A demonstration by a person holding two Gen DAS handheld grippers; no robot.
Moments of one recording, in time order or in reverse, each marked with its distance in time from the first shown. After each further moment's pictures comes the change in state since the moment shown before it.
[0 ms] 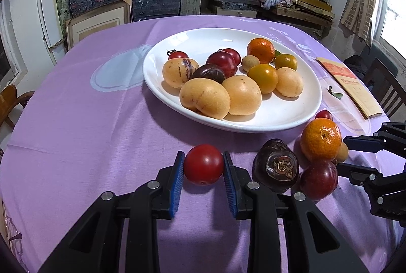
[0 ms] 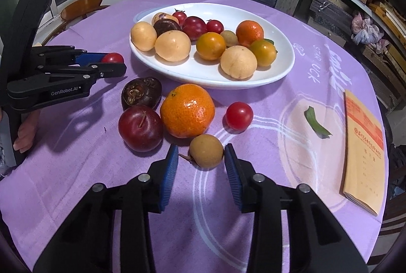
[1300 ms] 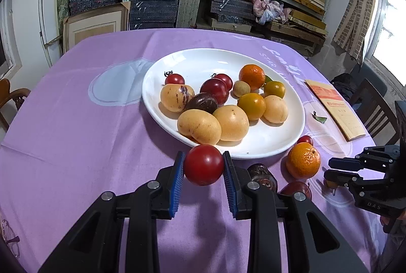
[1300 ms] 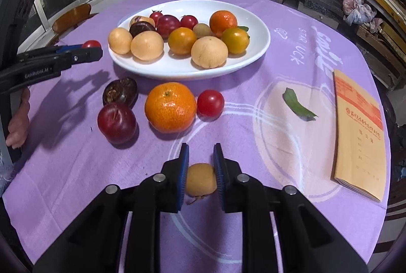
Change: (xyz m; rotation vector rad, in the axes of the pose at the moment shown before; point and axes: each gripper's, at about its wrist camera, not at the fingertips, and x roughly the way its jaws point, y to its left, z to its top) left arm -0.021 0.005 0.019 -0.058 -0.054 -0.082; right arm -0.012 -0.030 -0.010 0.081 0.025 0.009
